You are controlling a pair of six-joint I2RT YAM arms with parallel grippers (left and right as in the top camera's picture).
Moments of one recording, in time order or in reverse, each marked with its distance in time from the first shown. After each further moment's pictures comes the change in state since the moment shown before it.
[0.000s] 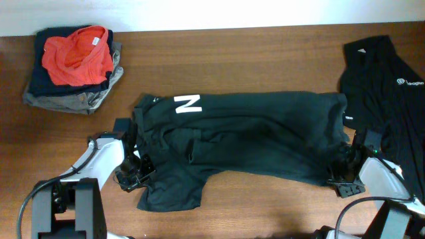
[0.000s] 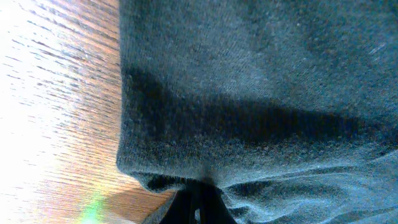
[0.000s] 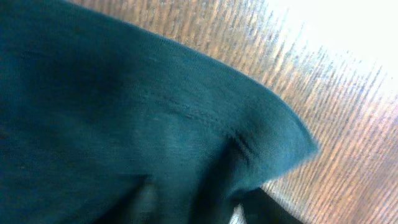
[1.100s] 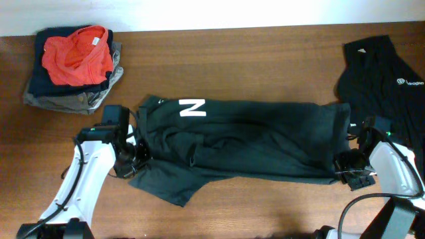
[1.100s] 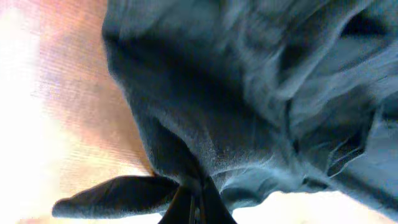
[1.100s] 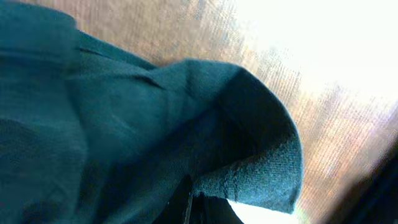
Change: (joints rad) left arm -0.002 -0.195 0.131 -0.077 0.050 0.020; right arm 0.000 0.035 0.214 -0.262 0.018 0.004
